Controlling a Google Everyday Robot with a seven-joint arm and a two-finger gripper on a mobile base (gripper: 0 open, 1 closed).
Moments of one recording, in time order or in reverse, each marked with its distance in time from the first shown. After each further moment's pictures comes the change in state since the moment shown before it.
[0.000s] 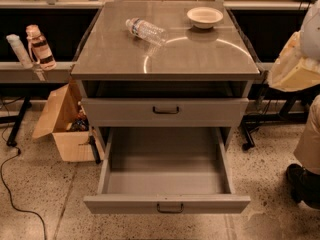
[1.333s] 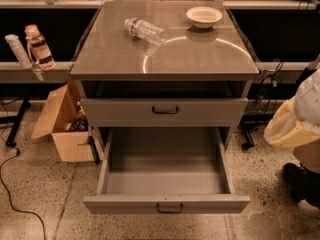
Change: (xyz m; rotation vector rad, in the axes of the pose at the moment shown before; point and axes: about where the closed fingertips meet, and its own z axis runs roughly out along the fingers) arm 0.064 0.055 0.095 -0.268 -0.152 -0.031
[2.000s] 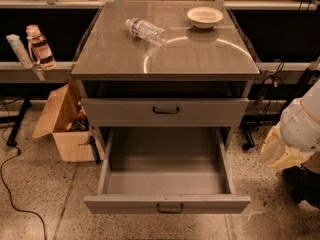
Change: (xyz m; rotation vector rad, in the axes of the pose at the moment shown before) arm 0.031 0.015 0.056 -0.087 0.129 -0.116
